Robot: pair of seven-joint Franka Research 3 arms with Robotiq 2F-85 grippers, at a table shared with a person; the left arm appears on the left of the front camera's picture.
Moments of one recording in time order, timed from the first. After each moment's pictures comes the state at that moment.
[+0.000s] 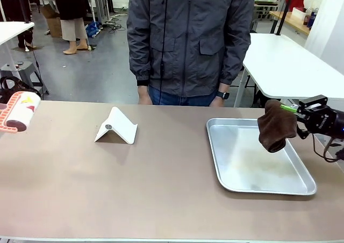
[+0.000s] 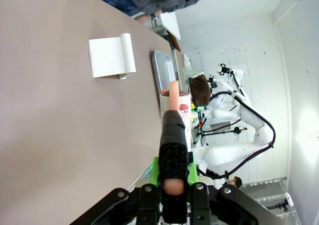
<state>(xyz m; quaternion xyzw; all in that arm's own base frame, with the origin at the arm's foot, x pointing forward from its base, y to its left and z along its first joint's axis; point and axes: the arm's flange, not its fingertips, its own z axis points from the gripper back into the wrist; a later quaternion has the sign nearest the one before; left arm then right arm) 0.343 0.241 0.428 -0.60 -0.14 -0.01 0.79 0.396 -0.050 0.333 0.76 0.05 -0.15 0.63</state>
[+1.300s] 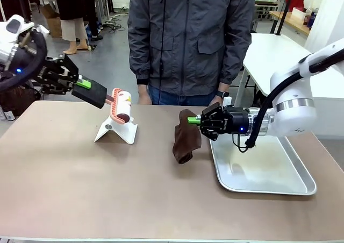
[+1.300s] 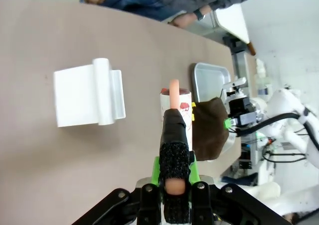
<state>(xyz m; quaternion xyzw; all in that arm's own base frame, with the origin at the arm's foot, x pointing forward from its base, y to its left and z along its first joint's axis) 0.426 -0.040 0.483 -0.42 -0.16 0.01 0.89 0.457 0.186 0.282 0.70 0.05 -0.05 0.71</state>
